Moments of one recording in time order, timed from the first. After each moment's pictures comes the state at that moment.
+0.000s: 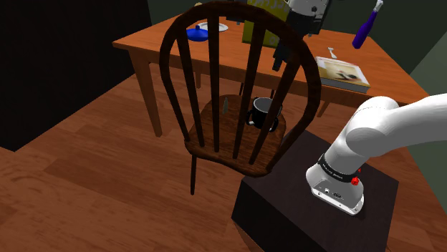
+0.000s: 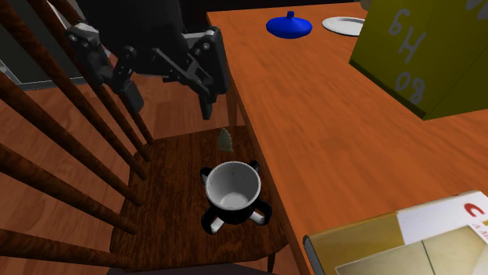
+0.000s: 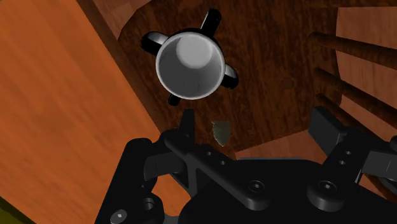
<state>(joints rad) 0.01 -0.83 0.07 -2.46 0.07 1.72 -0.04</state>
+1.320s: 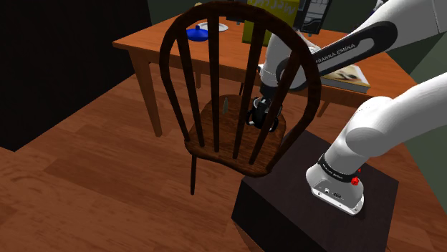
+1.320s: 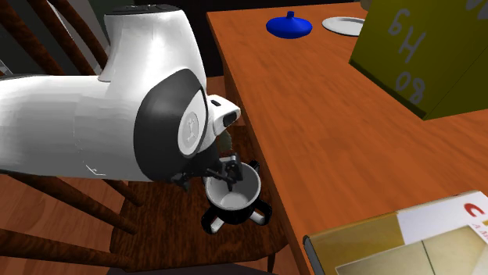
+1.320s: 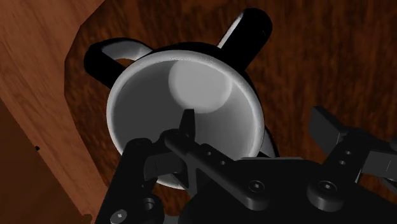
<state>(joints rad) 0.01 -0.52 0.11 -2.84 -0.01 2.34 -0.11</state>
